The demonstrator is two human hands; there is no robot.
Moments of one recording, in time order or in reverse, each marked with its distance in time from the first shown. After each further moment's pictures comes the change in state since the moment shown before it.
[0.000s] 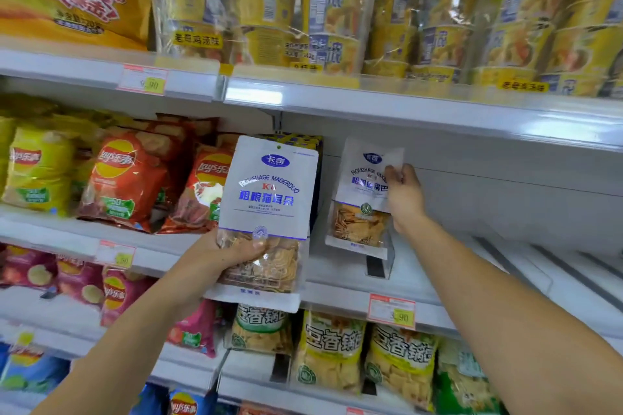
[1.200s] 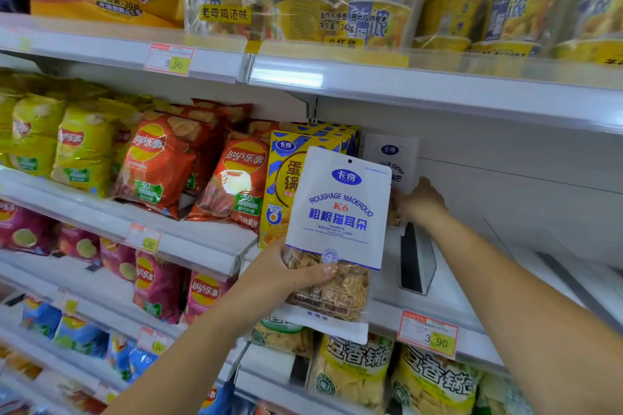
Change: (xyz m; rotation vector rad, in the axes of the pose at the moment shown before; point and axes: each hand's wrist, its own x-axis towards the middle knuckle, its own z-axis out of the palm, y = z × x) left_hand 0.021 -0.037 0.043 0.180 0.103 -0.099; right_hand 0.058 0.055 0.025 -0.749 -0.214 0.111
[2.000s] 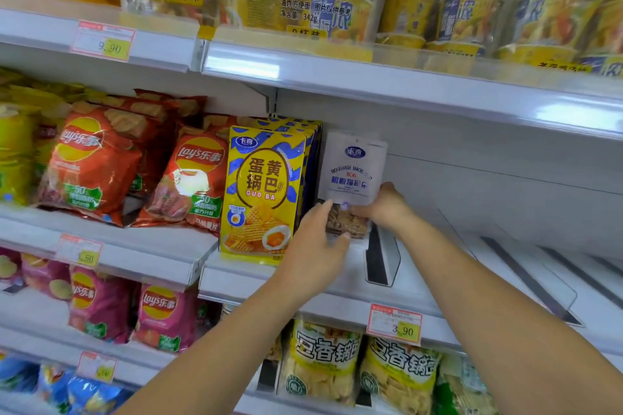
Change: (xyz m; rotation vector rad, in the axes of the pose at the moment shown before) left_hand 0.060 0.015 0.071 0.291 0.041 0.181; right_hand -0.035 -0.006 -0.010 -0.024 -0.121 -0.024
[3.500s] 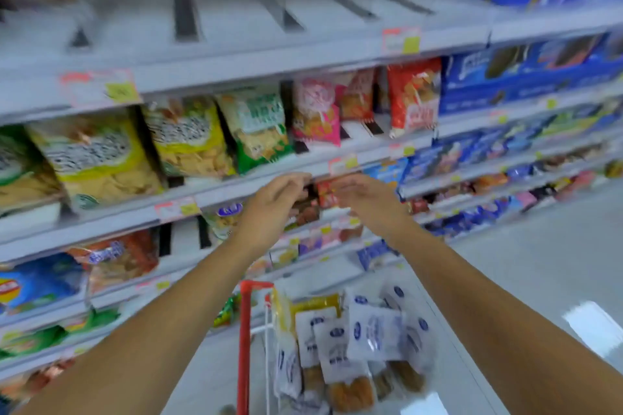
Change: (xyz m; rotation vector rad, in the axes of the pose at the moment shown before) left_hand -0.211 -0.016 0.281 -0.286 -0.639 -0.313; right_hand -0.353 0.336 -0.069 0.755 0.050 0.450
